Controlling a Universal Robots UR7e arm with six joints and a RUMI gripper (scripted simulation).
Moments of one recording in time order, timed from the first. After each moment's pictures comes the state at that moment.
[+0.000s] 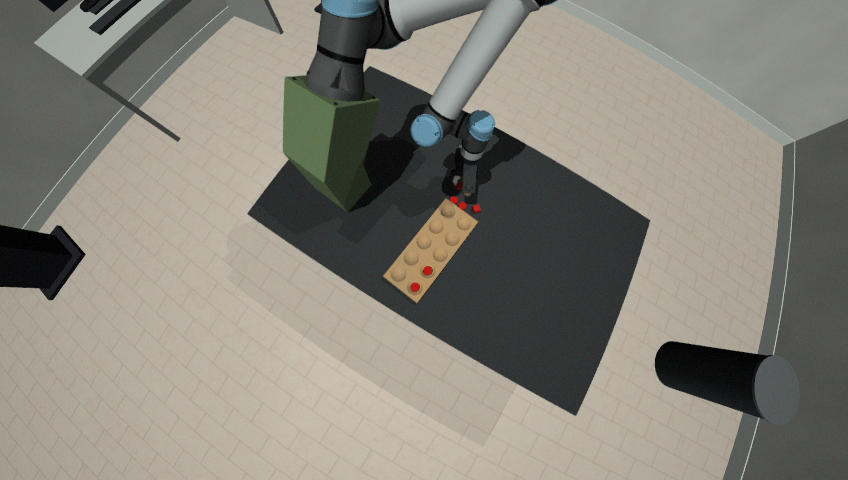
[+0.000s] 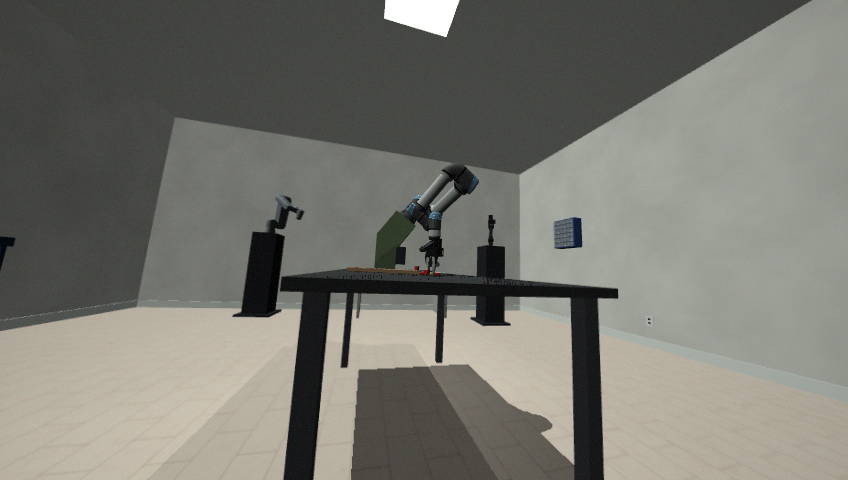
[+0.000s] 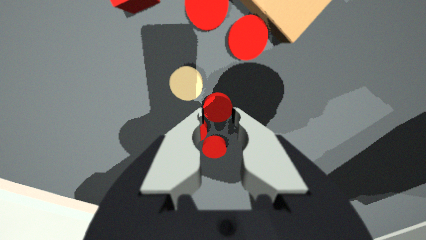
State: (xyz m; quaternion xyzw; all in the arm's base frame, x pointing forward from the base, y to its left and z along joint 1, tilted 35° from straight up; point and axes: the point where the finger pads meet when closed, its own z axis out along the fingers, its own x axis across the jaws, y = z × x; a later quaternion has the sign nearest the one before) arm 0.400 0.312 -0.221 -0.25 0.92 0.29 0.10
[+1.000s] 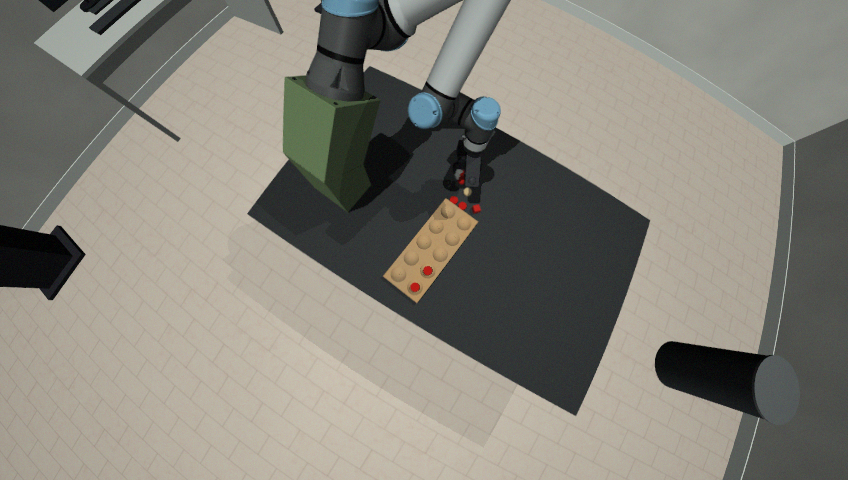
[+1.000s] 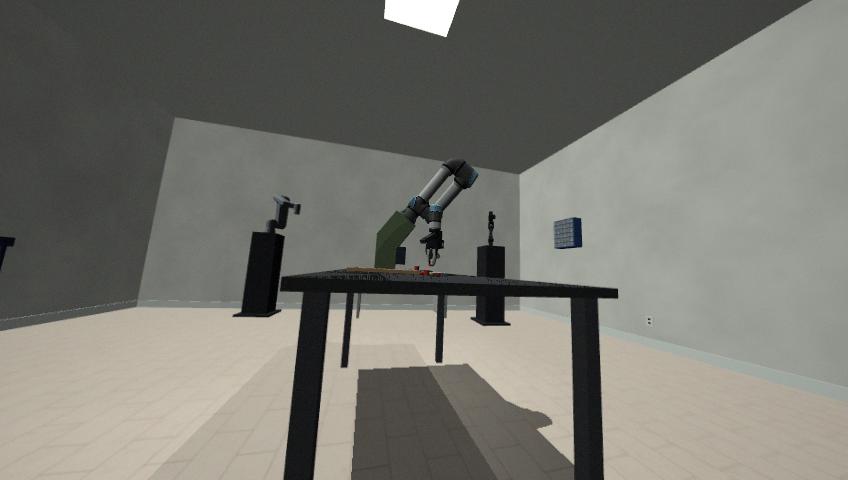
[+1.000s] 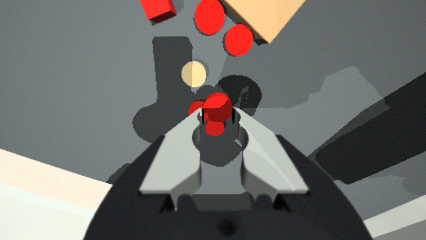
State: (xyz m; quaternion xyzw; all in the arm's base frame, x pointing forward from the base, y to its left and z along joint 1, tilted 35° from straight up) arm 0.398 0.283 -0.180 -0.25 0.92 0.29 0.10
